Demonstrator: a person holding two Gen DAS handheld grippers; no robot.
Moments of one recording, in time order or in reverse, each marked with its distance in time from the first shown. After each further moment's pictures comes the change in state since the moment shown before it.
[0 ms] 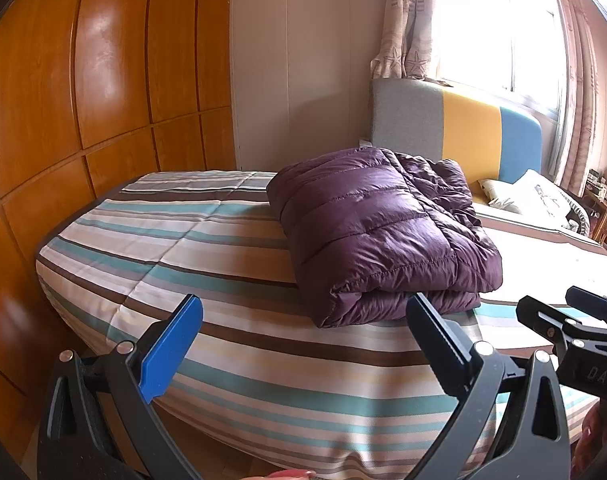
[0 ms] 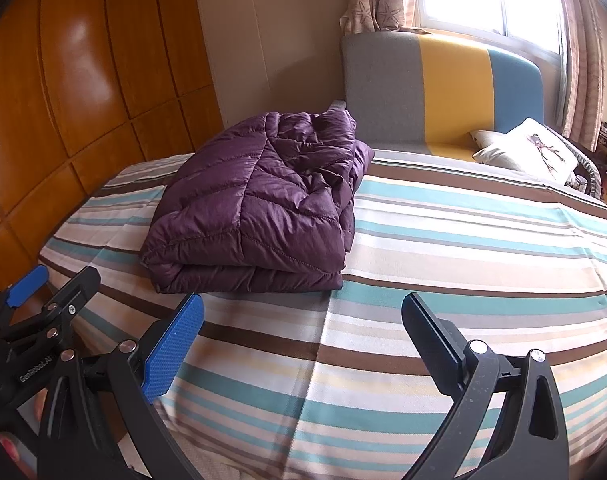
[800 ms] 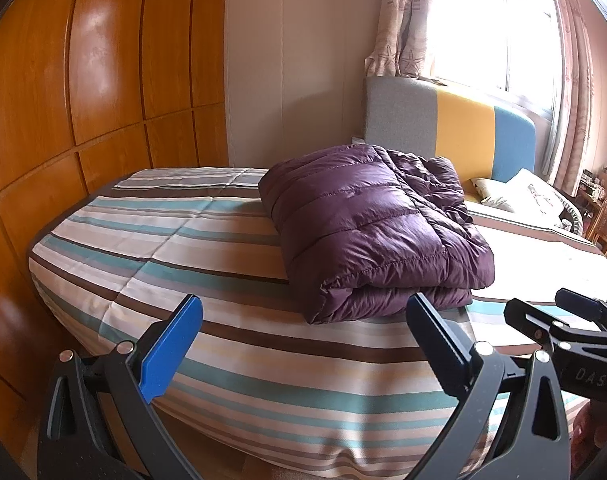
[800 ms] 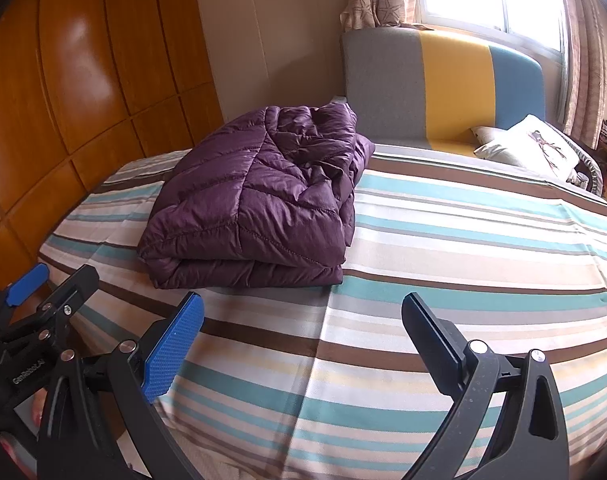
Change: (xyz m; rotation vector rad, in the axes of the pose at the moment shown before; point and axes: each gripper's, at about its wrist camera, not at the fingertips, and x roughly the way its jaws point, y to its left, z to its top) left arm -0.001 -0.003 -0.003 -0.004 0.013 -0.031; right arm 0.004 0.000 -0.002 0.001 0.016 0.006
